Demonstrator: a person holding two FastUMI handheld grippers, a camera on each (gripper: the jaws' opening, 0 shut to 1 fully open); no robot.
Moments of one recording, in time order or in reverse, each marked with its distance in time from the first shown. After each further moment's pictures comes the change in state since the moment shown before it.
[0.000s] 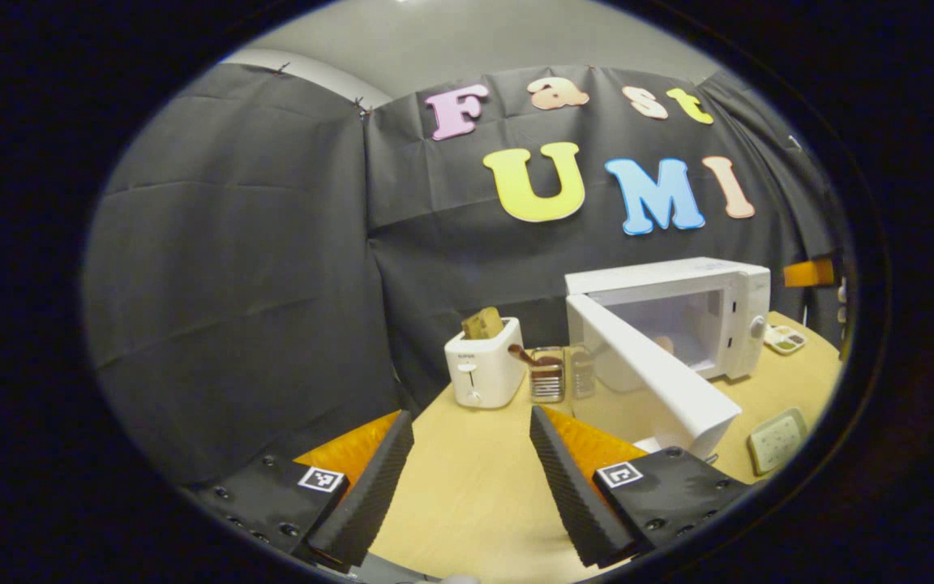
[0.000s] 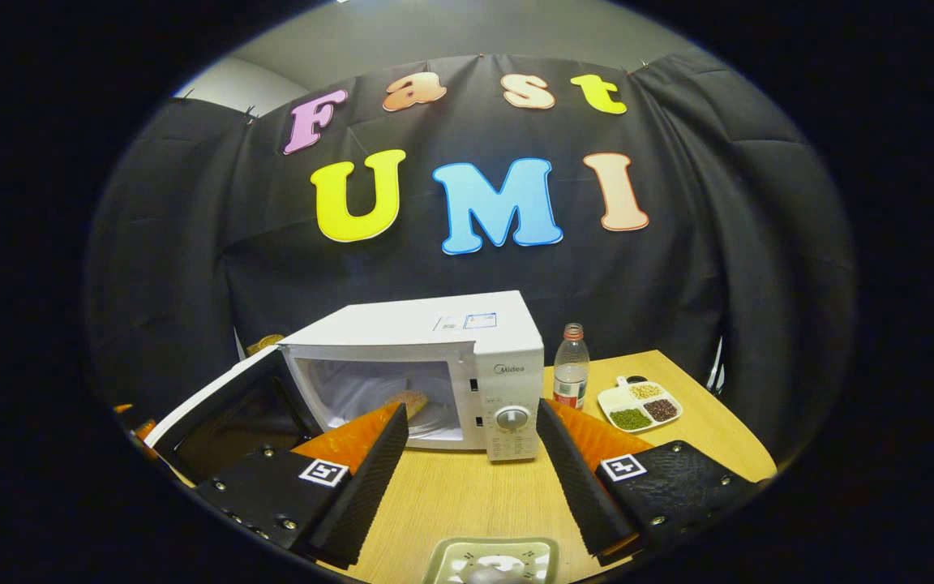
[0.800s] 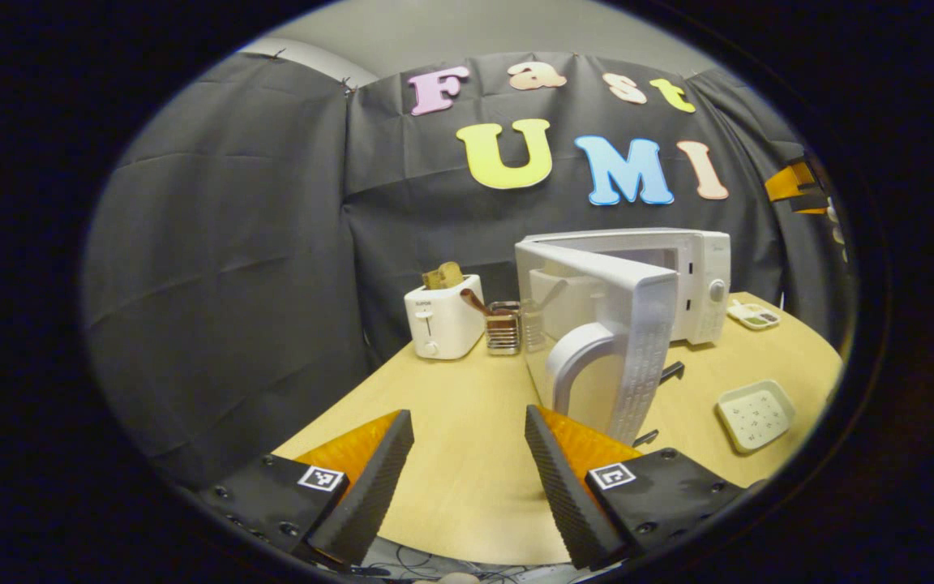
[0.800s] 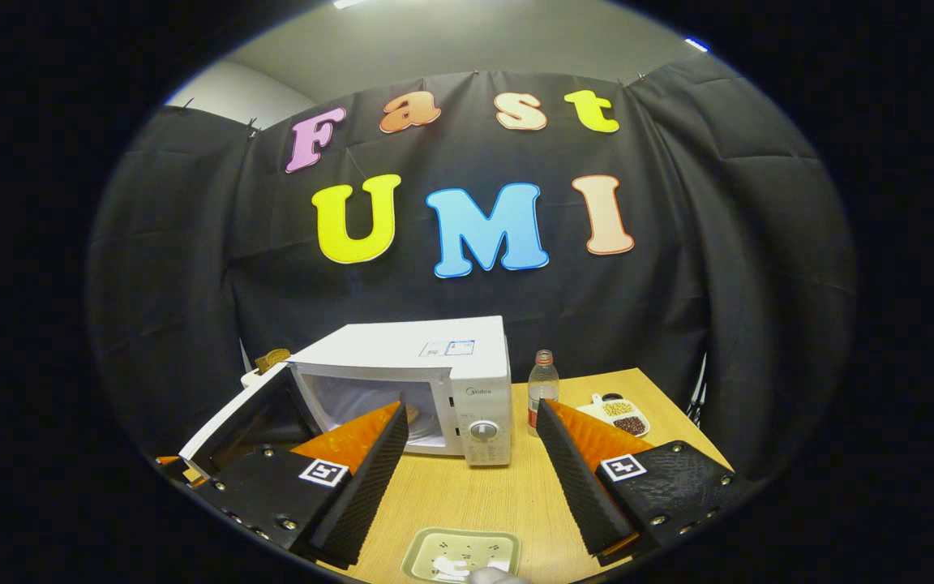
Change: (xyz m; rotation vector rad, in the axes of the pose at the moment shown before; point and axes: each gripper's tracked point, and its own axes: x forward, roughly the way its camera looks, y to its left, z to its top) left arm -0.038 -0.074 -0.054 -0.045 0.063 -0.107; right arm -0.044 -0.030 0.036 -0.004 -0.023 0.006
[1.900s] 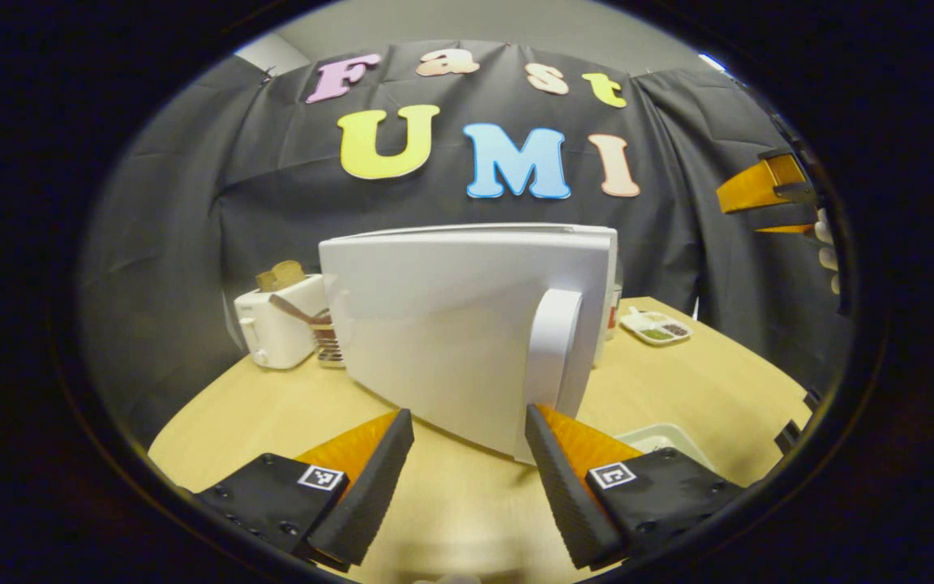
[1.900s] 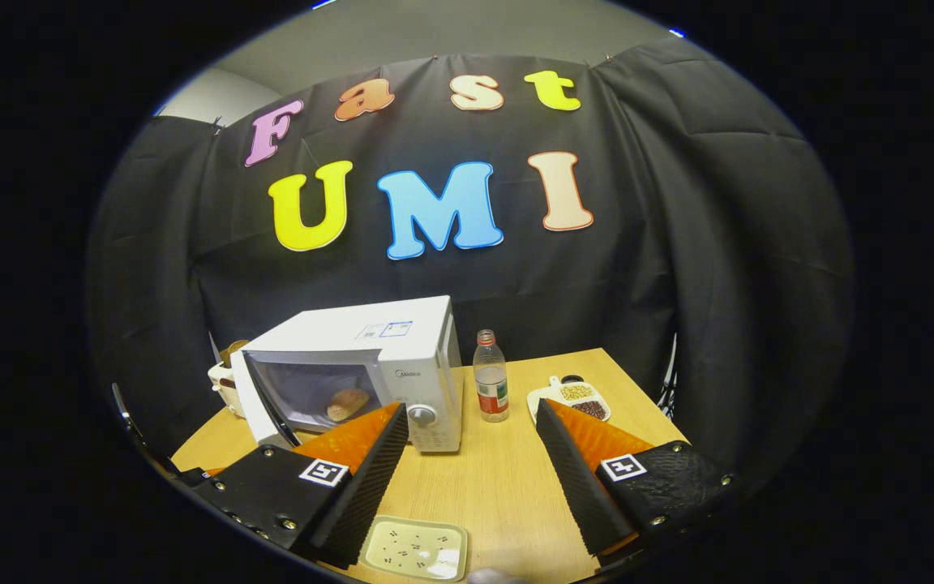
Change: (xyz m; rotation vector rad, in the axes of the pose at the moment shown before) left arm 0.058 -0.231 0.033 0.010 0.004 -0.346; right arm 0.008 -0.089 -0.019 0.043 0.076 -0.094
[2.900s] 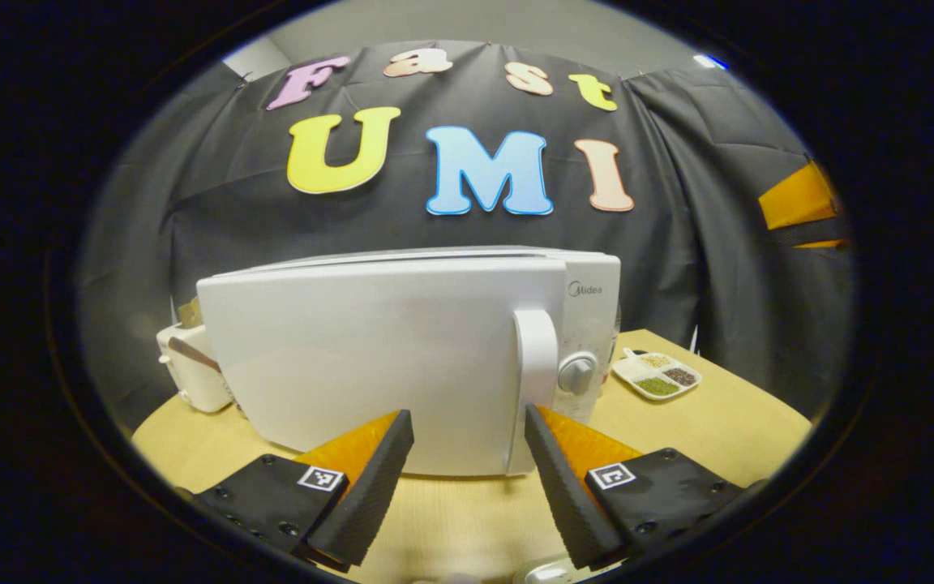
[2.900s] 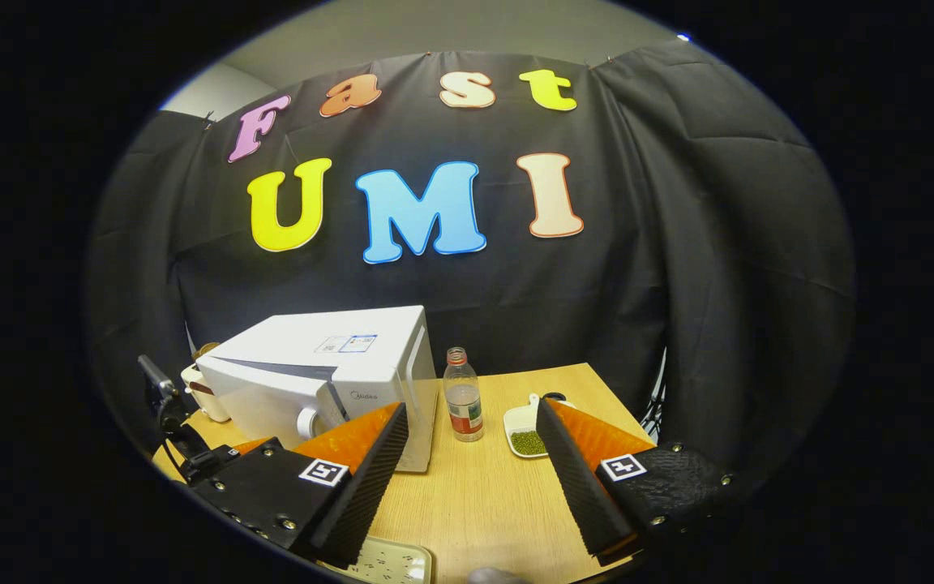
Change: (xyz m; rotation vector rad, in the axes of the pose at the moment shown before) left arm 0.142 -0.064 0.057 0.002 -0.074 -0.034; right arm 0.046 -0.035 0.018 -0.030 -0.011 -0.030
